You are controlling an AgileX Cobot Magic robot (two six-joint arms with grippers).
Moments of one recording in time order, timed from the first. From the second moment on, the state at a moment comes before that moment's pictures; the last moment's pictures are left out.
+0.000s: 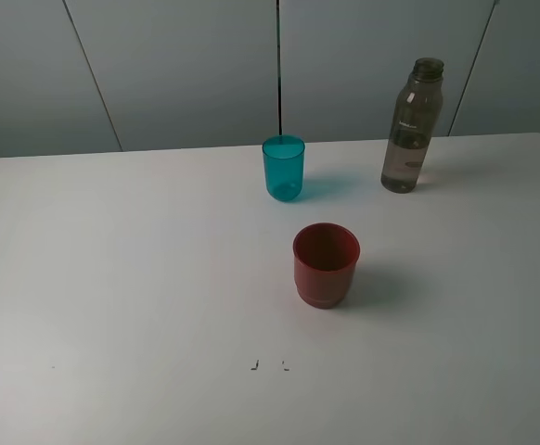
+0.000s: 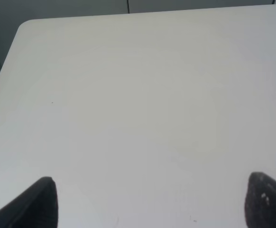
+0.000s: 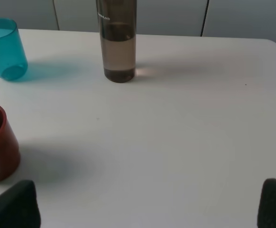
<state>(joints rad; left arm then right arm) 0.00 0.00 -0.51 0.02 1.09 0.01 -0.06 0.00 -0.51 0.09 1.10 -0.13</state>
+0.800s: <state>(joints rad) 0.00 0.00 -0.51 0.02 1.09 0.01 -0.06 0.00 -0.51 0.09 1.10 -0.13</state>
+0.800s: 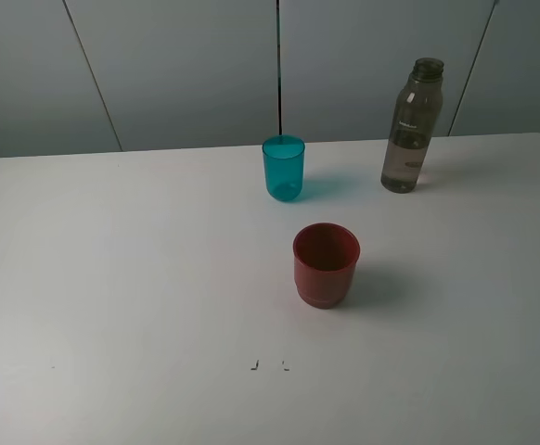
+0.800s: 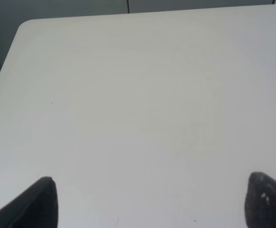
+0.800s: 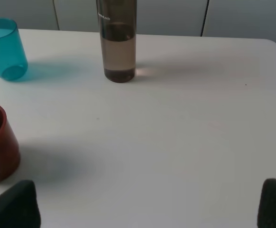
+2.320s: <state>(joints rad) 0.00 0.00 -0.51 0.02 1.09 0.01 -0.06 0.00 -0.51 0.09 1.10 -0.13</state>
